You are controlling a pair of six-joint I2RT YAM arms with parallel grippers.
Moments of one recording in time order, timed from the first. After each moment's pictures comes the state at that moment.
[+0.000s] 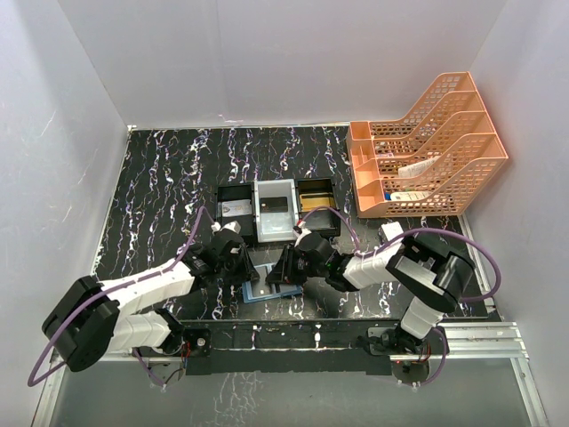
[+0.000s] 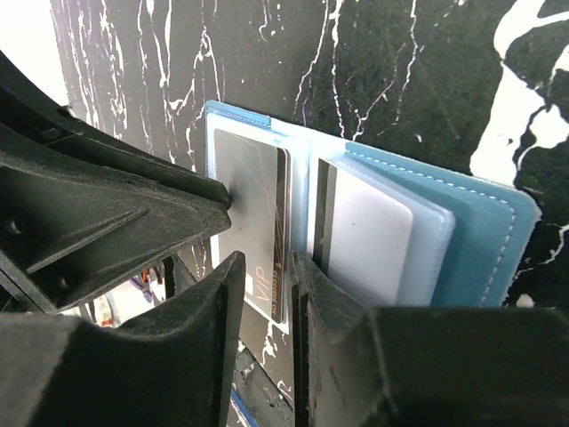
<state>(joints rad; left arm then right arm) -0.76 1.17 0.46 -0.23 0.02 -0.92 0.92 1.65 0.53 0.53 -0.24 1.04</state>
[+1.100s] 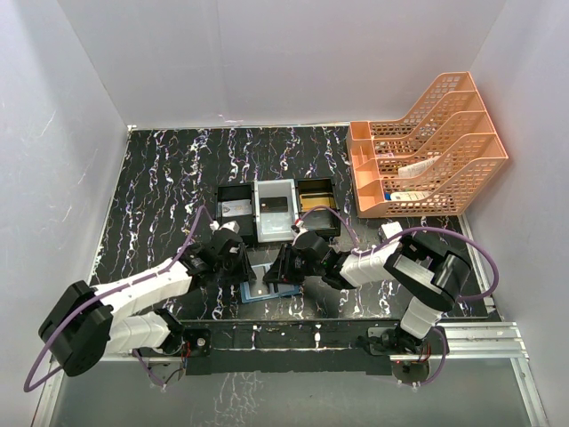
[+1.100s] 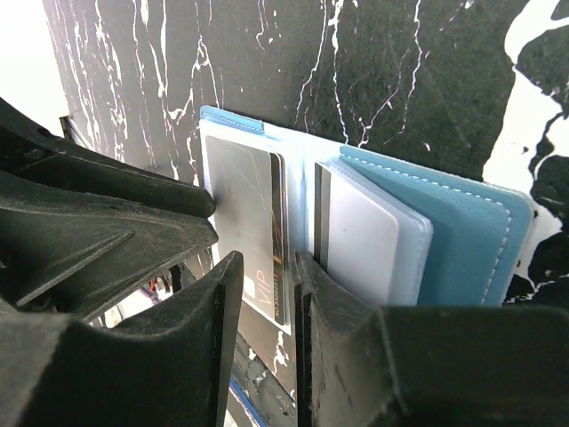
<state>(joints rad) -0.76 1.15 0.49 -0.31 0.00 -0.88 0.92 1.67 0.57 0.47 -0.23 1.08</state>
